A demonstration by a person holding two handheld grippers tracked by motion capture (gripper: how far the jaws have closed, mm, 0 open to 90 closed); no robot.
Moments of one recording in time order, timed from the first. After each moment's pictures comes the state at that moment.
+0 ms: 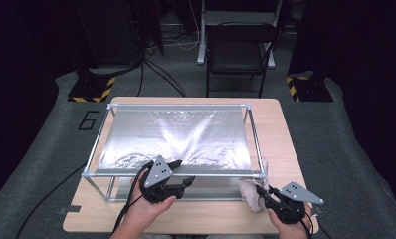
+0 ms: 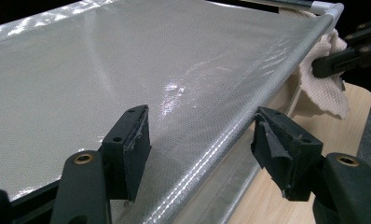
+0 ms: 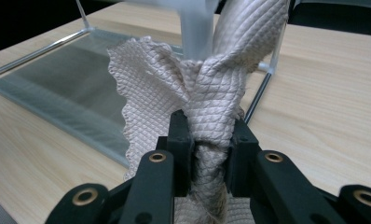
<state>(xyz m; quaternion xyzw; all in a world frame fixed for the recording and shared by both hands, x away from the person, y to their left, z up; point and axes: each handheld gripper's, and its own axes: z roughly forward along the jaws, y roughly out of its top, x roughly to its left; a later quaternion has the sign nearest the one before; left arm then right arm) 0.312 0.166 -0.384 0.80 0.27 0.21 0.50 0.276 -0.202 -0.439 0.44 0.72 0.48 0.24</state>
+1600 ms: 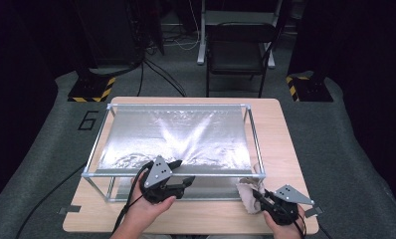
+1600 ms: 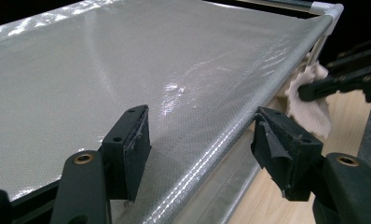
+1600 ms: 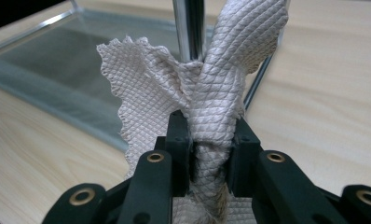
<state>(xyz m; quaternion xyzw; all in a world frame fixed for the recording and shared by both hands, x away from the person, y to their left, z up) 0.312 0.166 -0.384 0.80 0.27 0.21 0.50 0.282 -0.199 -0.470 0.45 0.73 0.47 0.23</state>
